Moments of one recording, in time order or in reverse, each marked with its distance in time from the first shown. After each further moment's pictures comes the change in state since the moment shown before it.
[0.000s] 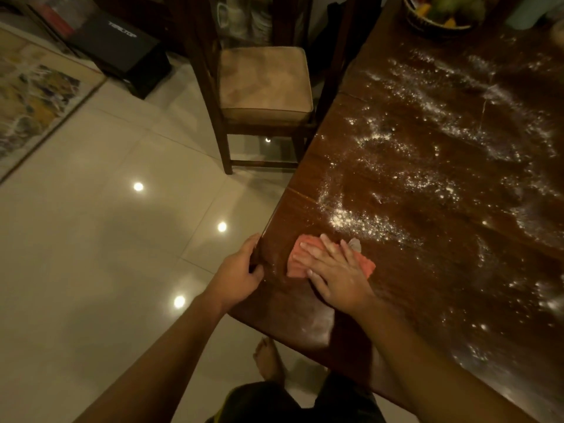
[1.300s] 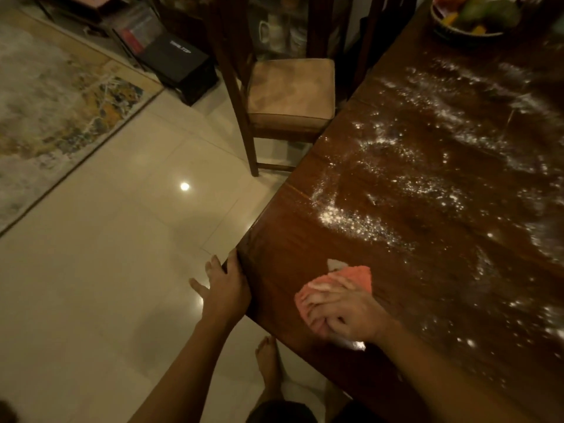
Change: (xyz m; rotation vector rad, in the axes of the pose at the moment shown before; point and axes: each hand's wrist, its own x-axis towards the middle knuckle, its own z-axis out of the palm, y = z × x) left_hand -0.058 0.028 0.079 0.483 0.302 -0.529; right_hand -0.072 0.065 -0.006 0.270 -0.081 -0.564
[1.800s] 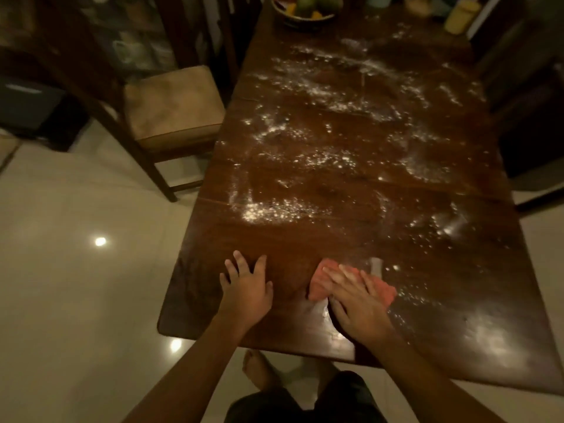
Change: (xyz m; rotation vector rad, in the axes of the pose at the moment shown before) left_hand -0.019 0.101 0.020 0.329 -0.248 0.642; right_hand -0.105 -0.064 0.018 -0.169 0.221 0.924
